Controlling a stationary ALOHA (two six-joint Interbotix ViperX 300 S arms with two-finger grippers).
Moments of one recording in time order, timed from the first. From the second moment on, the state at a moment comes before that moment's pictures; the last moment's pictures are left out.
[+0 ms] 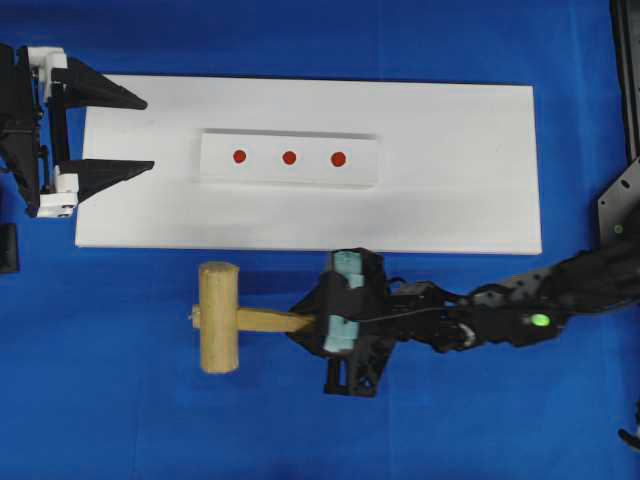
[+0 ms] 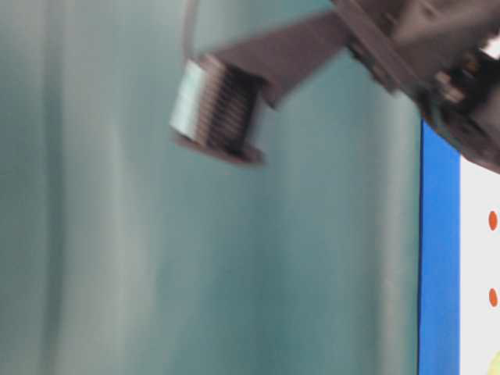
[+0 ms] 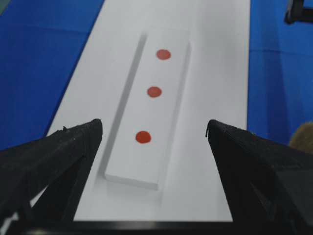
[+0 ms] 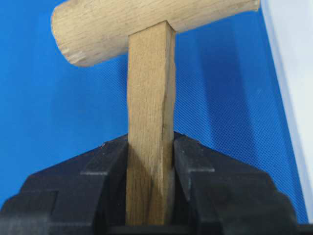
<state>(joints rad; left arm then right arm) 0.19 -0.72 1.14 -0.01 -0.04 0.04 0.35 0.25 0.52 1.28 -0.32 -0.75</state>
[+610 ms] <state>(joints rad) 0.19 -0.72 1.14 -0.02 -0.04 0.05 0.31 0.38 0.42 1.28 -0.18 -0.75</state>
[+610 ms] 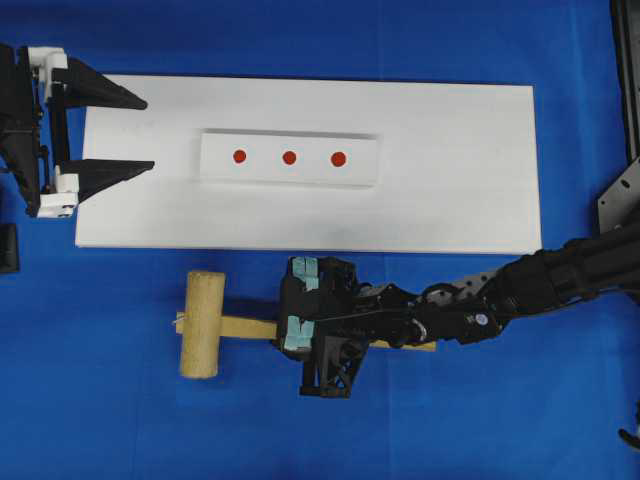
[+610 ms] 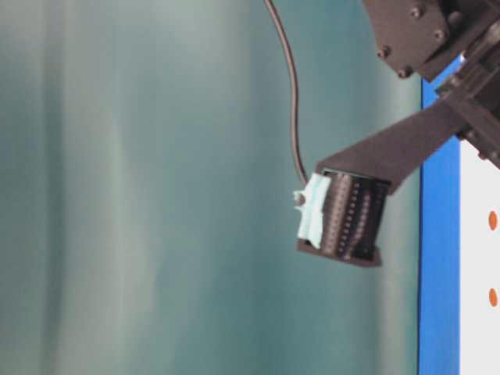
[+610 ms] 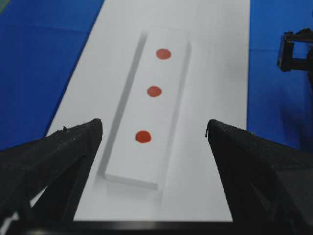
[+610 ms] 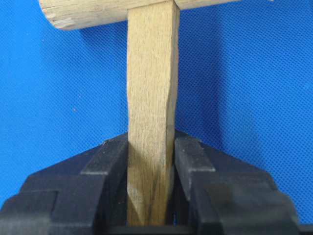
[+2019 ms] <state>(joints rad) 0.19 -0.72 1.15 -0.02 -0.04 0.04 0.31 0.25 0.52 1.25 -0.24 -0.78</state>
